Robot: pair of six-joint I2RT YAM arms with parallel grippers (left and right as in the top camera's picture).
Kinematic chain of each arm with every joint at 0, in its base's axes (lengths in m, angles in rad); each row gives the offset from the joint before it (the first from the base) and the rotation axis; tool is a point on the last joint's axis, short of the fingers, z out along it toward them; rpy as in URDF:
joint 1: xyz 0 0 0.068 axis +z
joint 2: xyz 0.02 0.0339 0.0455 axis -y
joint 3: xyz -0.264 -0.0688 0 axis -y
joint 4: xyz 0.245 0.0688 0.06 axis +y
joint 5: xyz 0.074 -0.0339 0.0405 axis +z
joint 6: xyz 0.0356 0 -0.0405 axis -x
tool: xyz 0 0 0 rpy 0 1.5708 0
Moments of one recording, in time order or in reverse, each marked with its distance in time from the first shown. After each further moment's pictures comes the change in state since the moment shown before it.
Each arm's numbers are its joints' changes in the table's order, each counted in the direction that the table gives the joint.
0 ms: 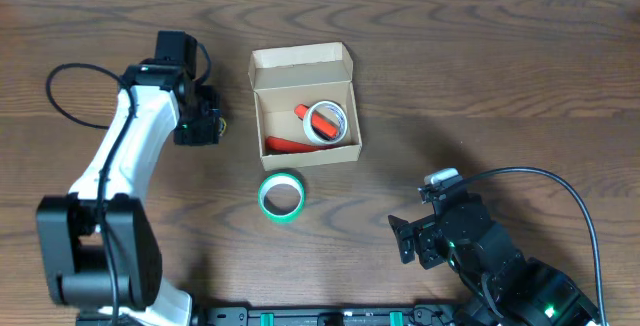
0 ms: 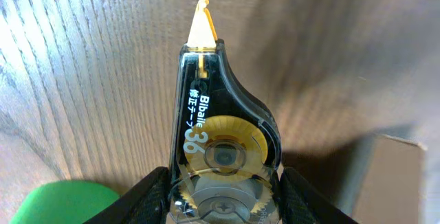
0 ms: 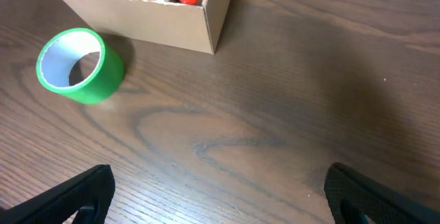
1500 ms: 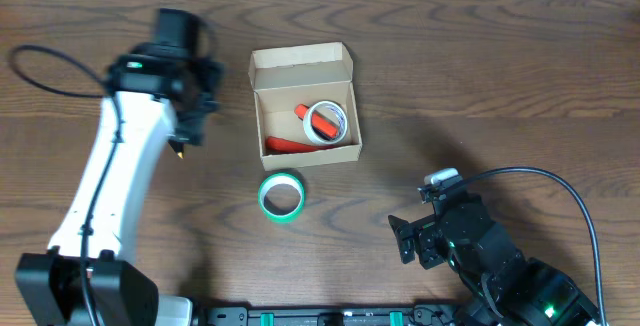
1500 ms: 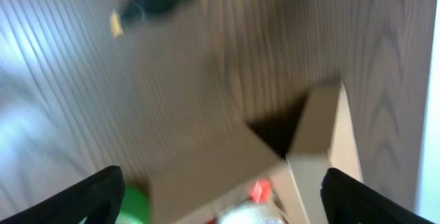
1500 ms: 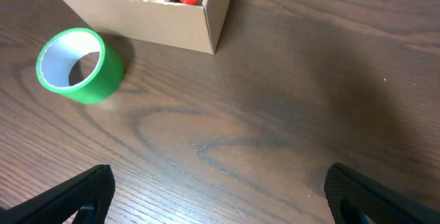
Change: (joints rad) left arm -0.048 0.117 0.155 0.150 0.153 -0.262; right arm 0.000 0.000 0.000 0.000 0.000 0.000
